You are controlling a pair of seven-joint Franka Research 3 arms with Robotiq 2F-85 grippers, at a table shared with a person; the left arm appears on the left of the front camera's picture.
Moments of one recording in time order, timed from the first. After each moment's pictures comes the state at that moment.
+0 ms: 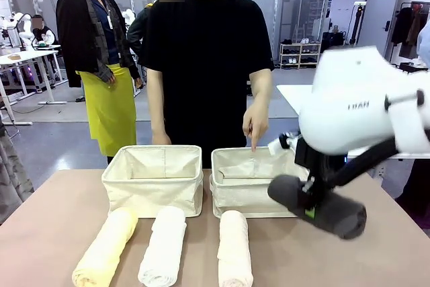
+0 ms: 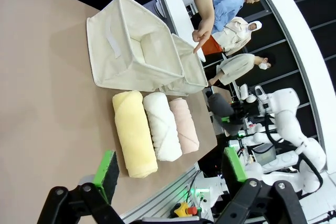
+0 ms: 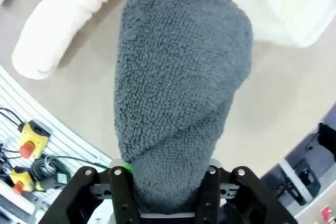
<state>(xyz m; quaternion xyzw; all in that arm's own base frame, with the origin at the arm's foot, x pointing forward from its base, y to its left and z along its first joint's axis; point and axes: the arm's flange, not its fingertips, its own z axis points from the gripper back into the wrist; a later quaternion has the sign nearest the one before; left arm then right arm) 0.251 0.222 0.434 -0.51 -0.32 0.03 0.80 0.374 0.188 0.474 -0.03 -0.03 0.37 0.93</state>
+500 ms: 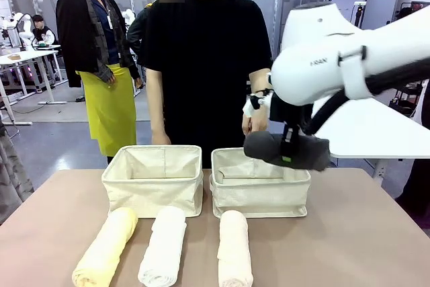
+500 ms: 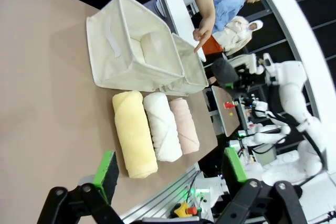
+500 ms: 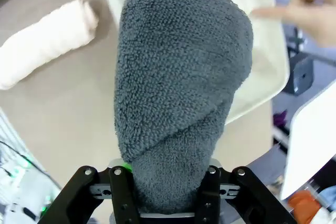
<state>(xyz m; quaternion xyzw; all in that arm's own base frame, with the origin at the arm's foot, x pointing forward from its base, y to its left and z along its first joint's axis) 0.251 0.221 0.434 -0.51 -0.32 0.03 0.80 0.489 0.232 0.528 -0.08 -0.09 0.56 0.82</state>
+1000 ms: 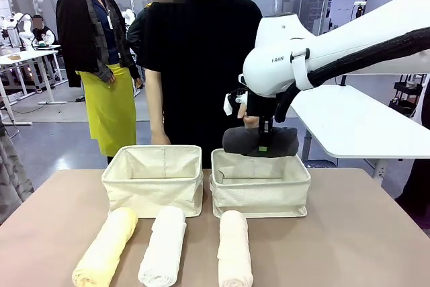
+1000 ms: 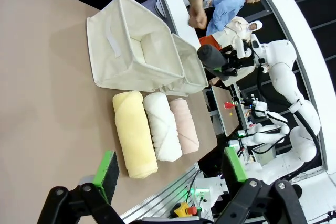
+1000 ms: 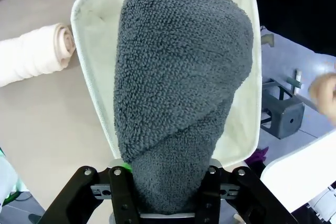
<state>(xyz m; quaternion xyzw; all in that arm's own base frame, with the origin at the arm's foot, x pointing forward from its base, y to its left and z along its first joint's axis) 0.251 0.221 0.434 -0.51 -0.32 0.03 0.80 0.564 0.267 0.508 -0.06 -0.08 0.64 0.76</state>
